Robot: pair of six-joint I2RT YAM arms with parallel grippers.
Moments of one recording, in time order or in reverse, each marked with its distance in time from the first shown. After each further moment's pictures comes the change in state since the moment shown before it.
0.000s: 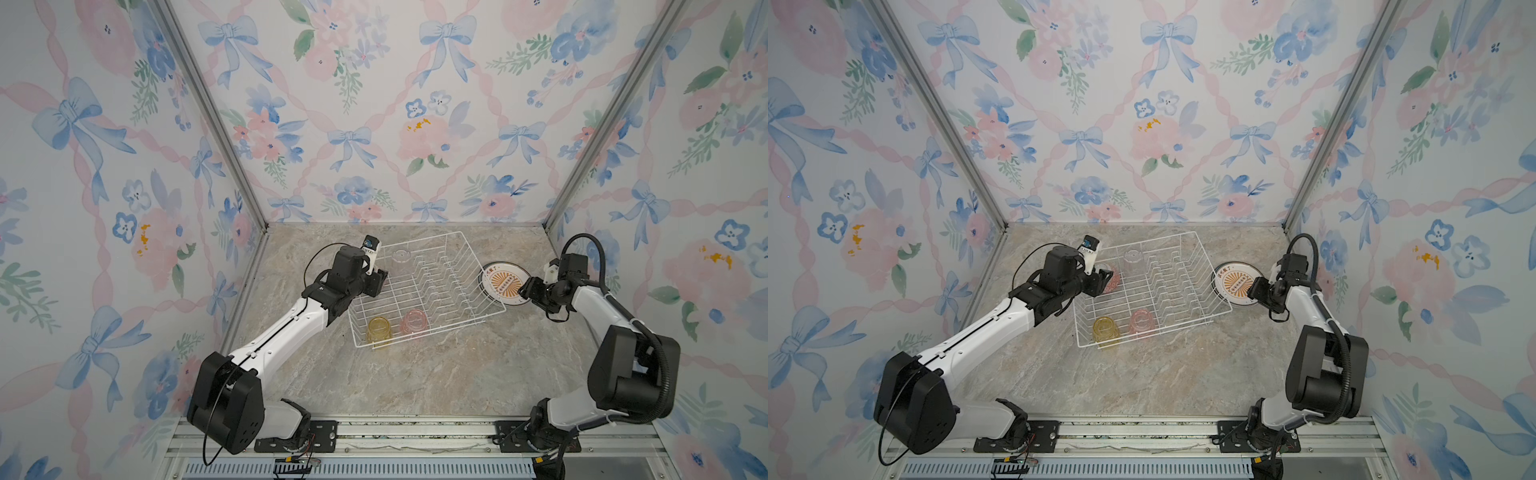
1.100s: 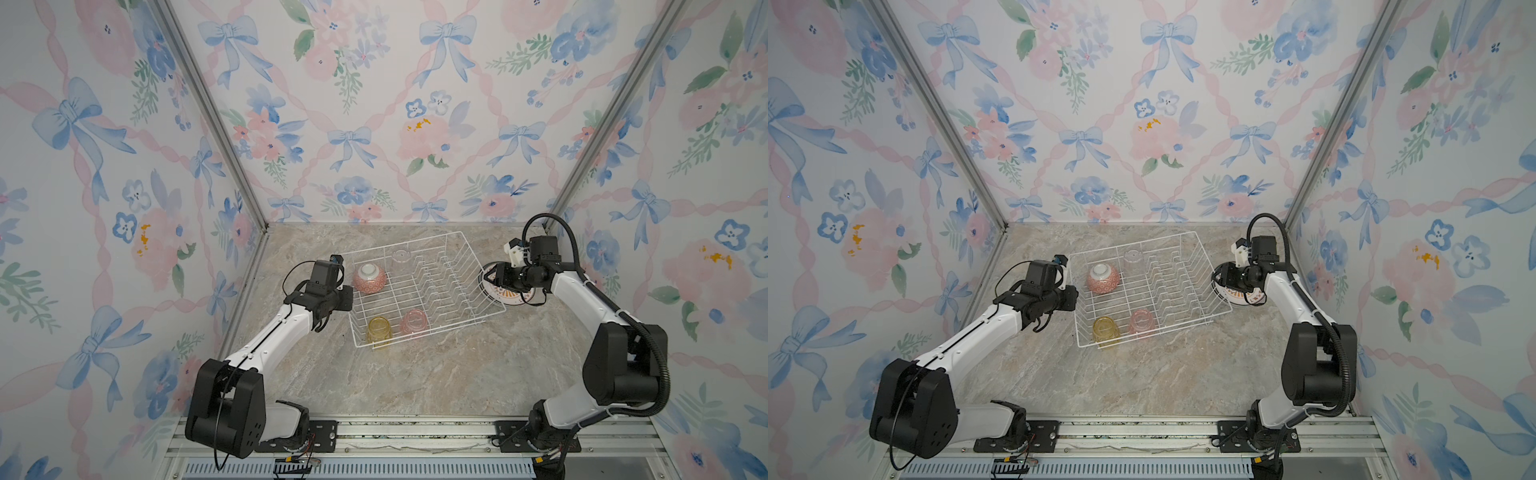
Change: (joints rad) left arm 0.177 -0.009 -0.134 -0.167 0.037 -0.141; right arm 0.231 0.094 0.163 -0.039 -0.210 -0.071
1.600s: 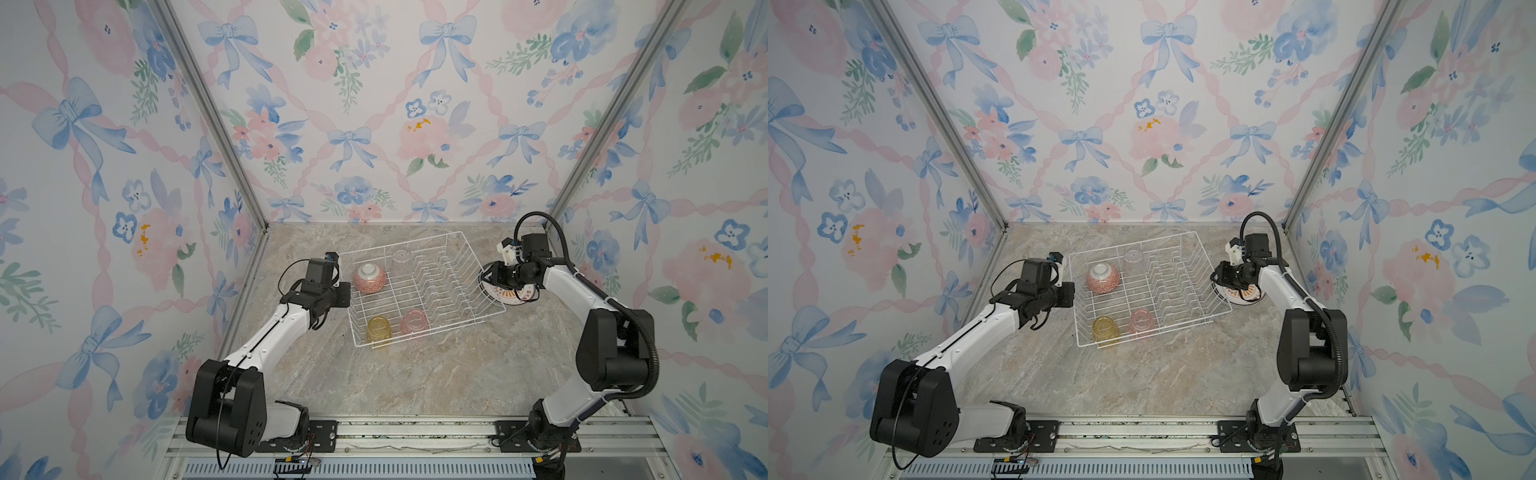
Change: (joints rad) left arm 0.041 0.008 -0.003 0.051 0.060 -0.024; right arm 0.024 0.096 0.048 0.003 0.003 -0.005
